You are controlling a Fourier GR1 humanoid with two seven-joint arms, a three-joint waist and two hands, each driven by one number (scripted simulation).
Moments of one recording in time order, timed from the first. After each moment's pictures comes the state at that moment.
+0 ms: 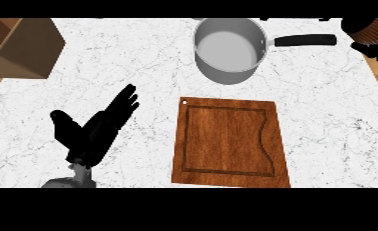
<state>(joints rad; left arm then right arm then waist) -0.02 0.08 -0.10 -1.65 0.21 -0.15 0.33 -0.69 -0.60 -0.22 -1.54 0.39 0.41 0.34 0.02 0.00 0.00</state>
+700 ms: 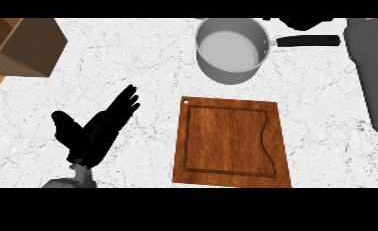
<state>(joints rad) -0.02 0.07 -0.10 -1.64 0.20 -0.16 0.32 -1.00 -0.43 -0.08 -0.99 0.57 0.20 0.15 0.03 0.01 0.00</state>
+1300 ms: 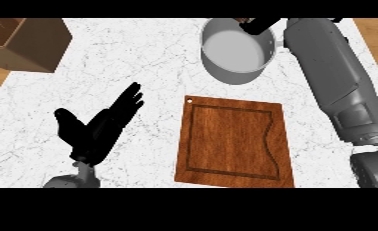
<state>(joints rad) -0.04 0.06 -0.11 -1.65 0.20 -0.17 0.34 -1.19 -0.27 -0.11 -0.50 0.64 -0.04 -0.04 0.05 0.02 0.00</state>
